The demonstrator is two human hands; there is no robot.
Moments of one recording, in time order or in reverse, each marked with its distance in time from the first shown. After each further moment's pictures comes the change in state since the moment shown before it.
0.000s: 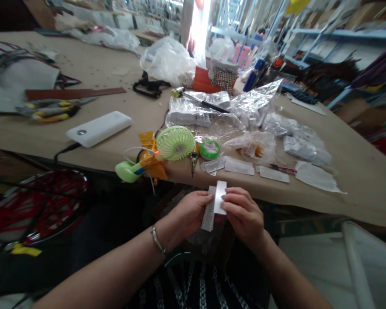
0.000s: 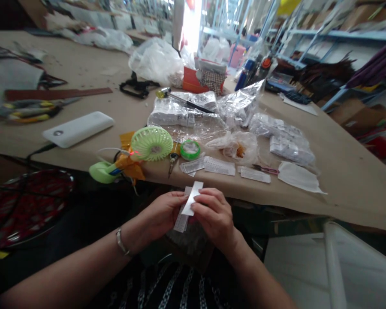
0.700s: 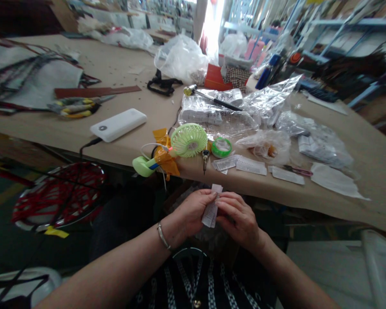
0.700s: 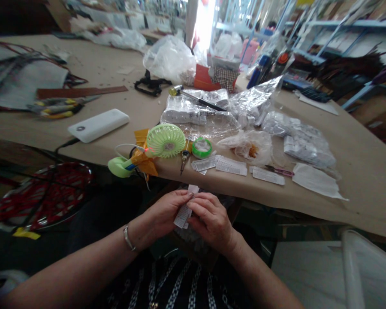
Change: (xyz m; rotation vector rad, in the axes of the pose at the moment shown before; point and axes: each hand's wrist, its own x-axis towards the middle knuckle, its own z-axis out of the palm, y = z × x) left_hand -0.008 -0.004 -0.017 -0.051 0.057 0.068; right_hand -0.004 -0.009 0.028 0.147 -0.171 0.032
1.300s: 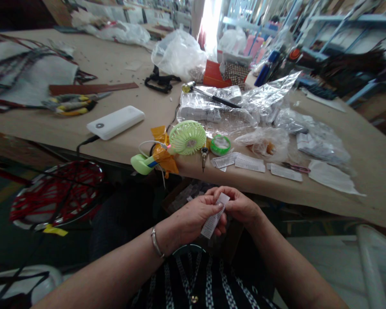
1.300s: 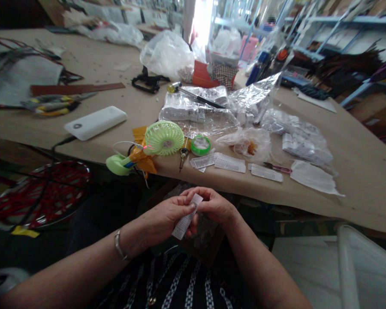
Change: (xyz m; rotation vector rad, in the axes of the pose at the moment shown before) left_hand -0.023 0.000 0.006 0.290 -0.161 -0.131; right_hand 0.016 0.027 0.007 1.364 -0.264 0.741
